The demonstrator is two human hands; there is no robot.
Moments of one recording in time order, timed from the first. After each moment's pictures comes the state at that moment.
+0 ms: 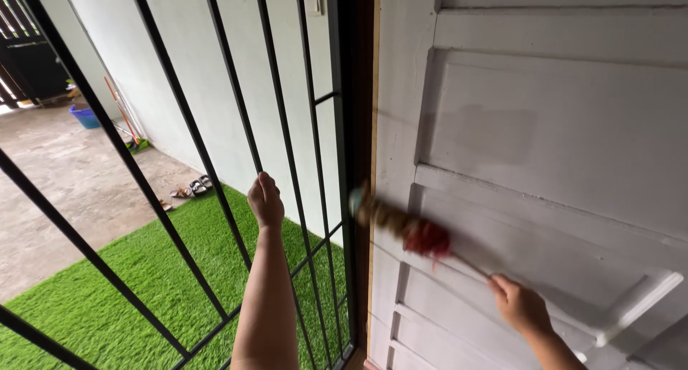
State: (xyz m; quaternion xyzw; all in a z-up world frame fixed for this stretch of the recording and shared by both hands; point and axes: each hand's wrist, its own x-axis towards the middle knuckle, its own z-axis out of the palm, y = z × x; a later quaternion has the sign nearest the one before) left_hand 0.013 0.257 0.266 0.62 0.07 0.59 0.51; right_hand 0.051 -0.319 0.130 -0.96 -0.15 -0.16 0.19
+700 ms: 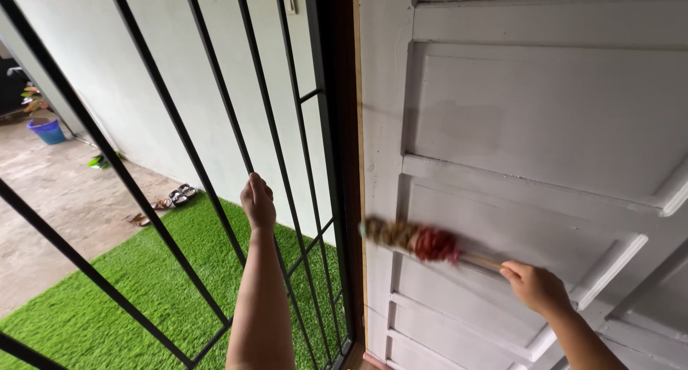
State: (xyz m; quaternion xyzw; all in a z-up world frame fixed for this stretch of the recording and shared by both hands) left_hand 0.010 0.260 0.260 0.58 -0.02 0.51 0.63; right_hand 0.033 -0.365 0.153 -0.98 -0.06 -0.08 0.17
